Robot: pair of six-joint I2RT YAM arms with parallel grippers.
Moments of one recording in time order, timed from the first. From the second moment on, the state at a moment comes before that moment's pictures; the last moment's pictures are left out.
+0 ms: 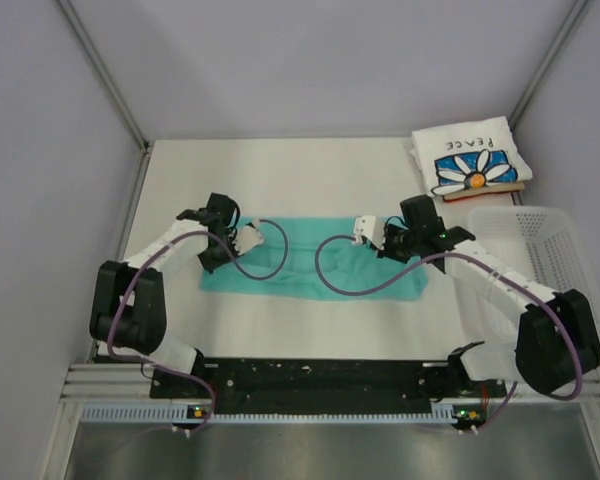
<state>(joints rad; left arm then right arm) -0.24 1.52 0.98 -0.80 -0.11 0.82 0.44 1.29 0.86 -0.44 -0.32 -0.92</state>
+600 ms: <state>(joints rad) -0.24 1.69 1.07 -0.76 -0.19 0.78 0.30 1.44 0.83 -0.29 -0.31 -0.96</state>
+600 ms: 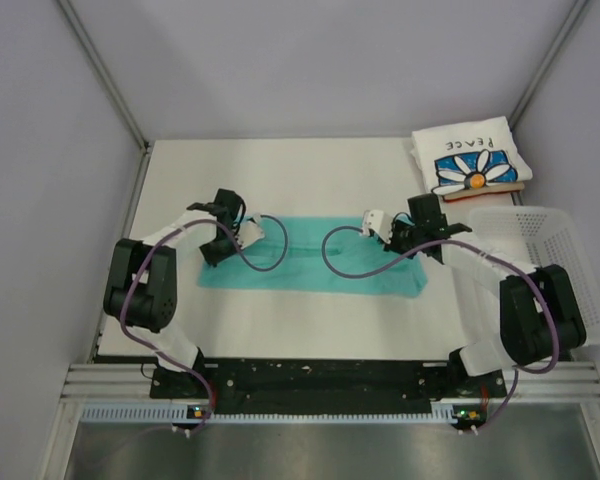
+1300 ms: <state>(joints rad) -0.06 1.71 1.22 -0.61 -0.23 0.64 0.30 1.57 1.07 -0.25 0.12 -0.40</state>
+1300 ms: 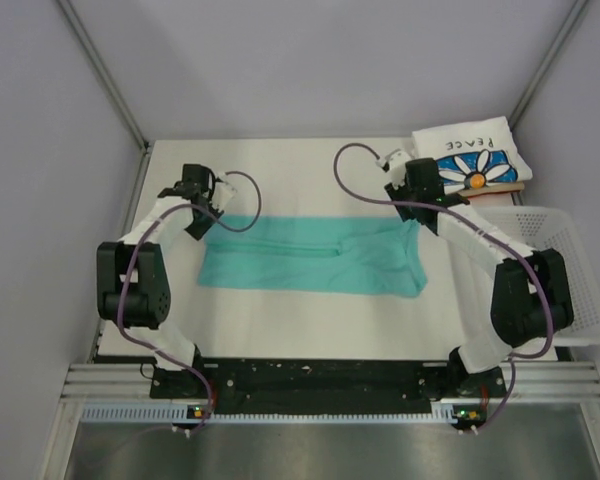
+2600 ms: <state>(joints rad) -0.11 1.49 1.12 -0.78 -0.02 0.61 0.24 1.62 1.11 -0.42 0.08 0.31</state>
